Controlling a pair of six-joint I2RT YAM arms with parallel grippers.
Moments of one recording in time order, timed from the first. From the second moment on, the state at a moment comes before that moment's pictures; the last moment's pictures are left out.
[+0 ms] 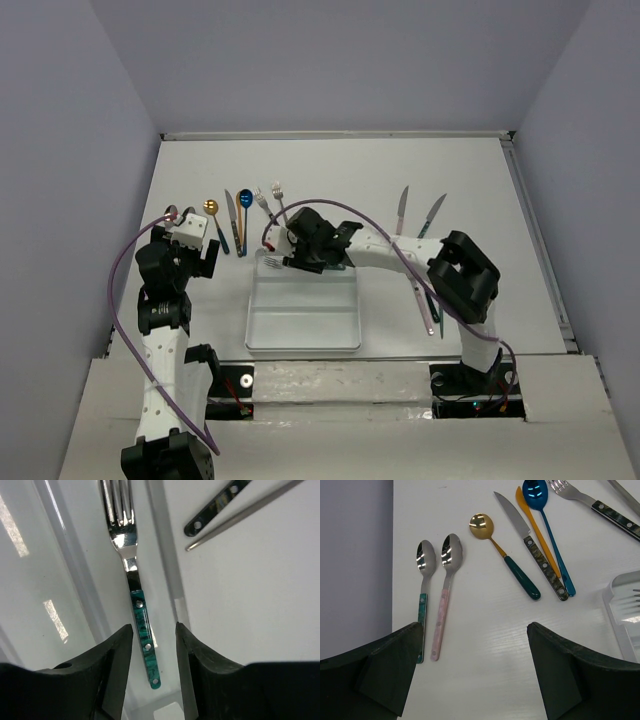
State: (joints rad) left arm 0.23 0.63 0.44 -0.17 0.22 0.42; right arm 0.96 1.99 1.46 -0.42 0.04 -0.53
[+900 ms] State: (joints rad) left arm 0.23 0.62 0.43 -0.17 0.22 0.42; right arm 0.20 1.23 0.83 -0.70 0.15 0.46
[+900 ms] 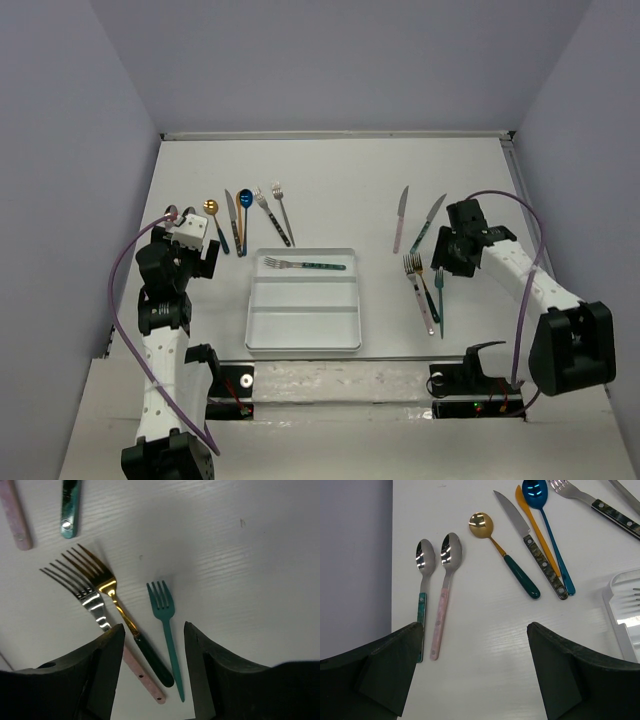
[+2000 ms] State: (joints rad) left arm 0.23 0.61 0.43 -0.17 0.21 0.42; right arm 0.18 1.57 0.87 -0.82 0.07 0.48
